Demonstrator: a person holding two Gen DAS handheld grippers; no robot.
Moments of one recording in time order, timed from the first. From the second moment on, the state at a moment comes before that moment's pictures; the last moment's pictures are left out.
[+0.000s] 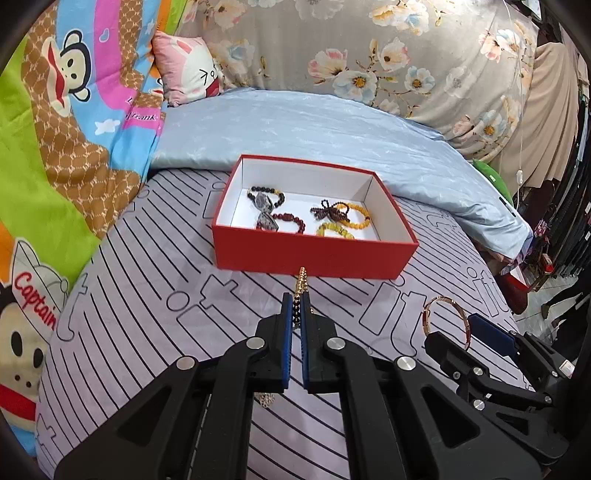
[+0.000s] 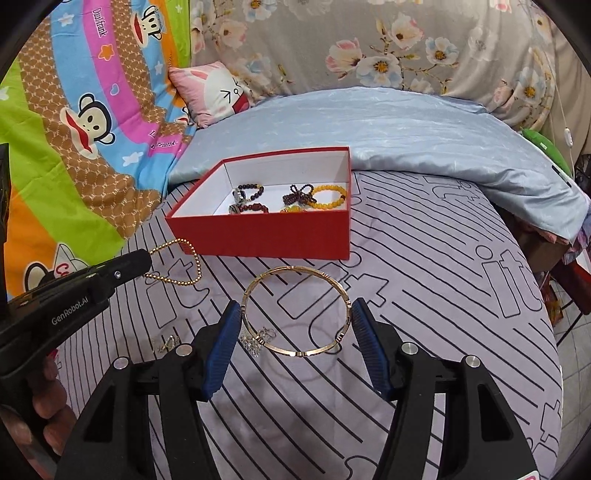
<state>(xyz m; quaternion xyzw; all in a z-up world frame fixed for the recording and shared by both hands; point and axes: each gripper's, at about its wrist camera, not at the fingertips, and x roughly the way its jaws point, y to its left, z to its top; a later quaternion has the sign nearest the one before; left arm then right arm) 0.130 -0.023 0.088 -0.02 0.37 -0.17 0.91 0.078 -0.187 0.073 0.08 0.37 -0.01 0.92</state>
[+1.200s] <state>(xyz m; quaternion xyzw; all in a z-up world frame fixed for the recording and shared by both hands) 0.300 -0.055 0.060 0.00 0.38 -0.13 0.91 0.266 -0.186 0.051 0.06 0.38 0.03 0.92</state>
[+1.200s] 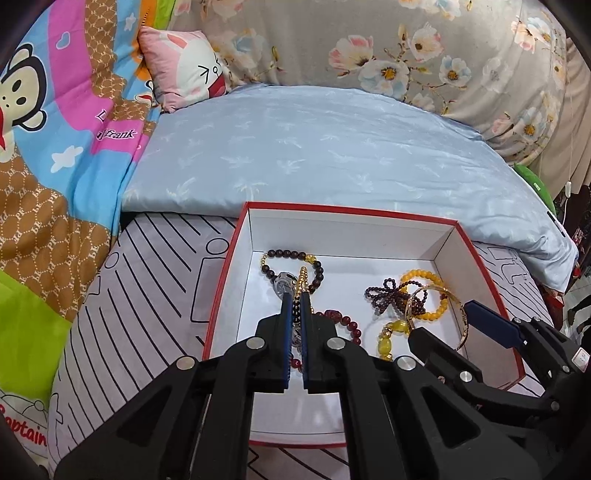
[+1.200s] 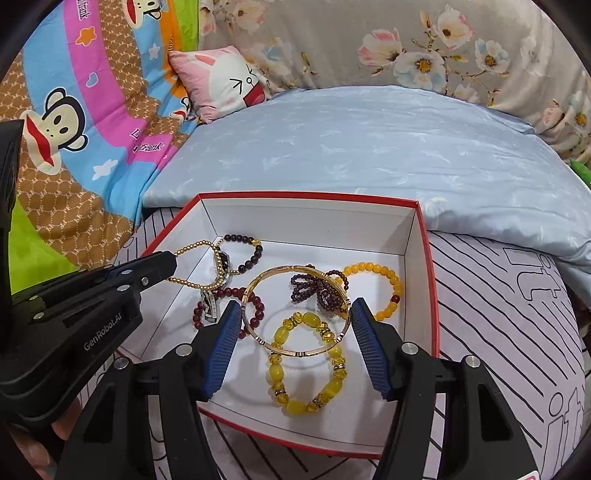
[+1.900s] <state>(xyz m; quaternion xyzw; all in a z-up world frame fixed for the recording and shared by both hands) 0.258 -0.042 0.067 0.00 0.39 -0.12 0.91 0.208 -0.182 0.072 0.06 0.37 0.02 0.93</state>
